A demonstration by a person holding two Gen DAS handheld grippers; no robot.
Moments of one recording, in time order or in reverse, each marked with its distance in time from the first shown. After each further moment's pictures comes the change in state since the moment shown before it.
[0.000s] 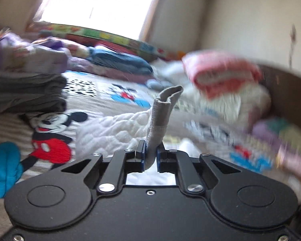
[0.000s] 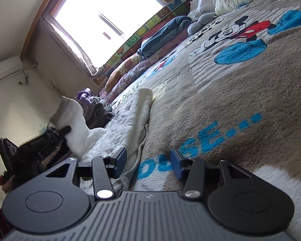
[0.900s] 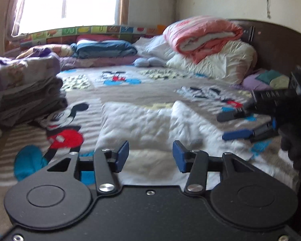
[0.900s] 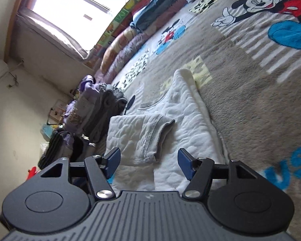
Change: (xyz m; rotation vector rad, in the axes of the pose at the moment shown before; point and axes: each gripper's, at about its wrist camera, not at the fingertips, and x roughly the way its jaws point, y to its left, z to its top) left arm -0.055 0.012 -0.016 0.164 0.144 -0.006; right arm 0.095 0.098 0.037 0.153 0.198 -0.051
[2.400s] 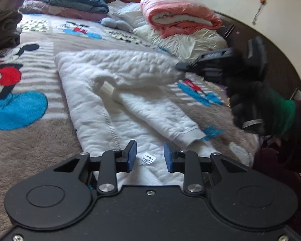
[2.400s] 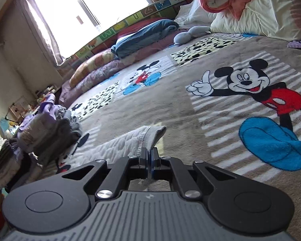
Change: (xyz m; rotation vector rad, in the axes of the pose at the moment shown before) left arm 0.024 -0.011 -0.016 -0.238 0.121 -0.369; right arm -0.004 -0.012 0.084 -0.261 -0.168 -0.266
